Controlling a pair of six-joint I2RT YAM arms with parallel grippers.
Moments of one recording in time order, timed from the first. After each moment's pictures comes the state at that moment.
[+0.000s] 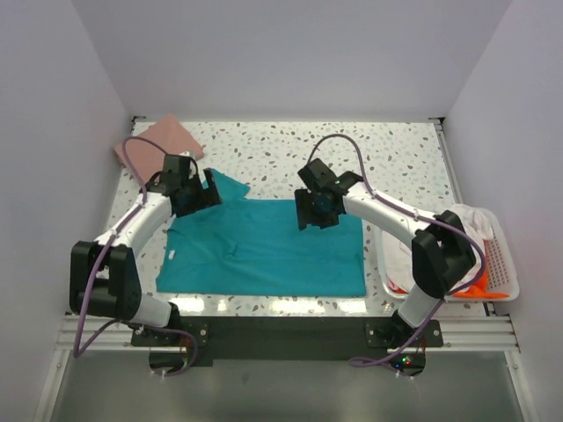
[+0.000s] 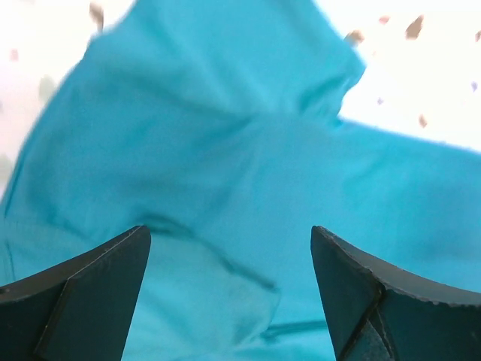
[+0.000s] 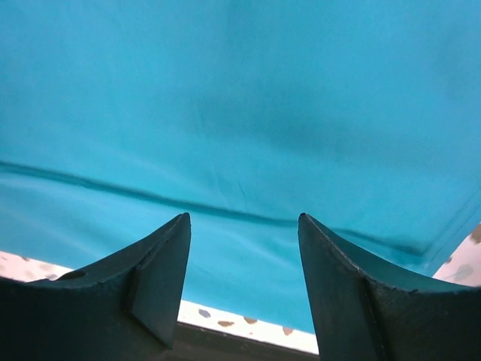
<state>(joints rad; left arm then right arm) -0.12 1.42 0.92 -0.46 0.05 -0.45 0.69 1.69 1.27 -0.78 0.07 0.55</state>
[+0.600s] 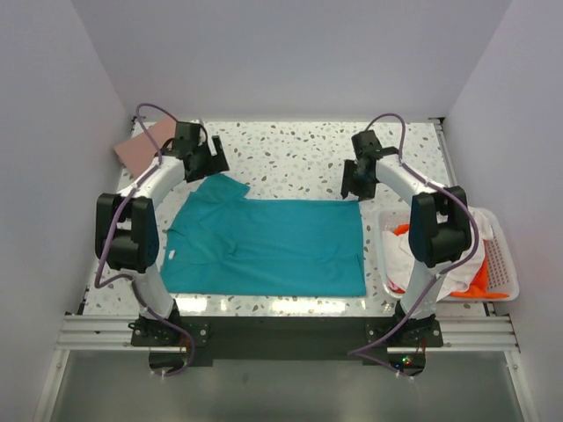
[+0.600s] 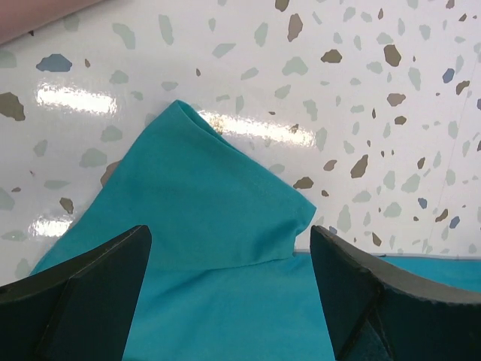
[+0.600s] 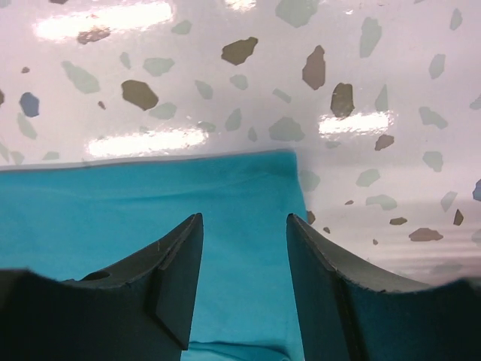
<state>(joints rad) -0.12 1.80 1.34 -0.39 0.04 -0.43 0.25 1.88 1.42 -0.70 0.06 0.39</state>
